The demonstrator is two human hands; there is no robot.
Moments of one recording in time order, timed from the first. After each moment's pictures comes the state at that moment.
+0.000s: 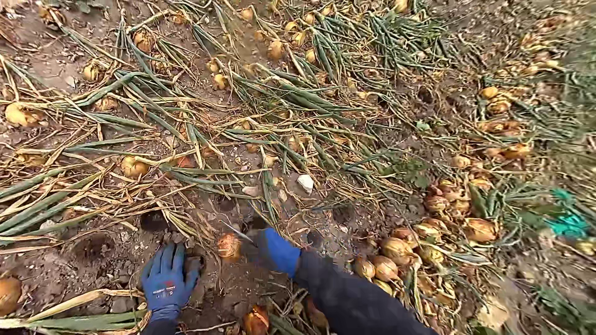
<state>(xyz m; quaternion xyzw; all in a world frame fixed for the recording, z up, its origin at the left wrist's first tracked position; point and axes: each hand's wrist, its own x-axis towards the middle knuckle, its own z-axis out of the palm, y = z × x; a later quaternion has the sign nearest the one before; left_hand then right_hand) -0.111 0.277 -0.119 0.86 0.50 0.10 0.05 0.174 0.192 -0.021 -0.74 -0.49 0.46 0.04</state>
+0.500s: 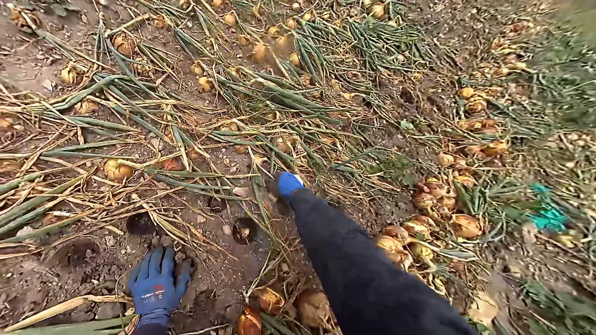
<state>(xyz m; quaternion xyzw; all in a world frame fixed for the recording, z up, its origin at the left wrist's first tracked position) -0.110 0.281 -0.118 0.86 0.49 0.10 0.04 0.342 0.272 -0.015 -0.89 -0.34 0.28 -0.04</state>
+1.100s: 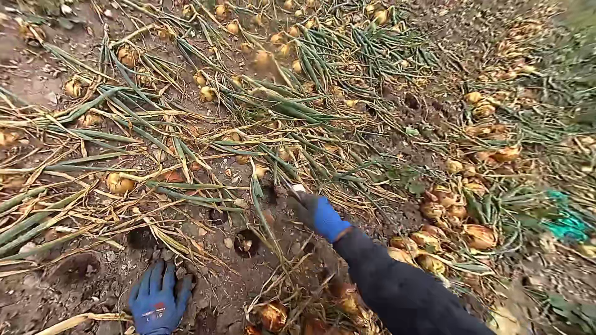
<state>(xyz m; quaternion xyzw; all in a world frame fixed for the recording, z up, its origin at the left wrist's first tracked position) -0.108 0.277 -0.118 0.86 0.49 0.12 0.03 0.339 0.185 0.026 -0.86 -0.46 0.21 0.05</state>
